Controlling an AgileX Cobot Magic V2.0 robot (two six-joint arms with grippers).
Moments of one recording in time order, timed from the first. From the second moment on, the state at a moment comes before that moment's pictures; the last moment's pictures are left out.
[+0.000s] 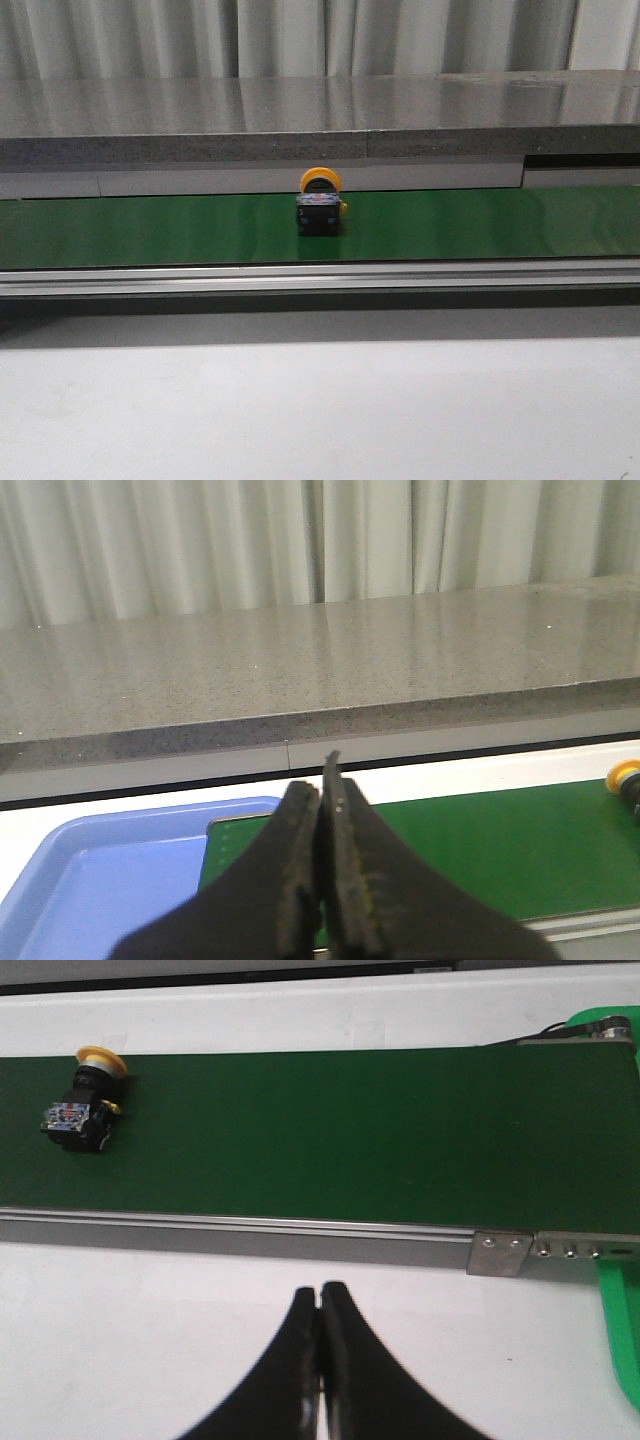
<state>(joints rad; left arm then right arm) -0.04 0.18 -0.32 -0.15 0.25 0.20 0.06 0.71 -0.69 0.18 0.68 -0.03</state>
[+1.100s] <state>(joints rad) -0.04 0.18 -0.32 -0.15 0.25 0.20 0.06 0.95 -0.83 0.19 0.68 -0.03</state>
